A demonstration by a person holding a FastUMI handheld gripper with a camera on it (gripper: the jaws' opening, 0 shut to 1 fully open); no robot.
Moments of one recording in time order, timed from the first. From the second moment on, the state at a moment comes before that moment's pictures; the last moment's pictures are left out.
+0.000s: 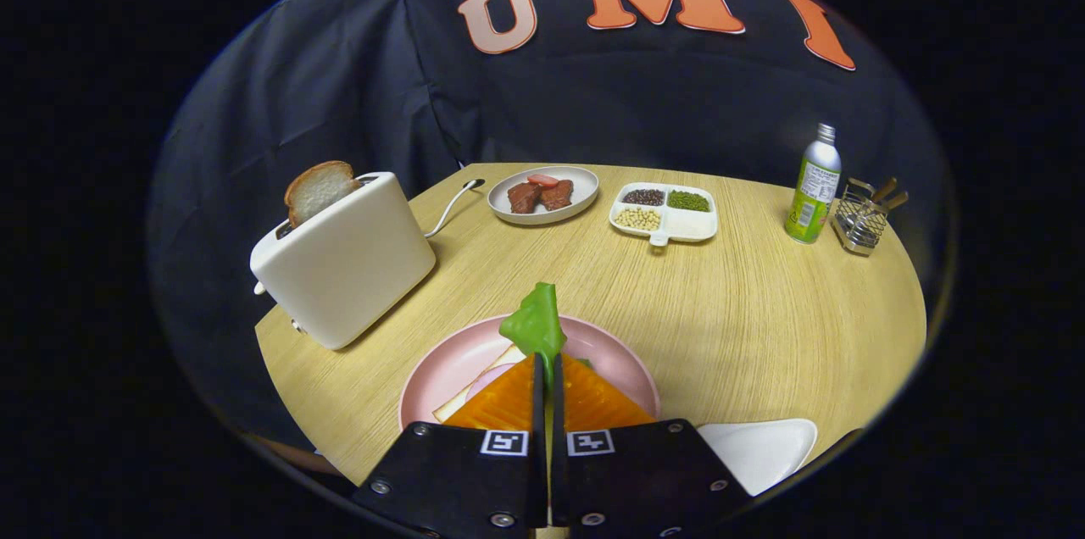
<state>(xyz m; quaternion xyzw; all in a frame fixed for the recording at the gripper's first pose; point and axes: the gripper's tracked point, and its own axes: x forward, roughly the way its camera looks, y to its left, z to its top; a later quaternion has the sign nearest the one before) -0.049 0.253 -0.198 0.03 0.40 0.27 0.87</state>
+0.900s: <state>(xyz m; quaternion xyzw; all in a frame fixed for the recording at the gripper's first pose) -0.038 0.293 -0.165 0.00 0.42 0.29 0.86</state>
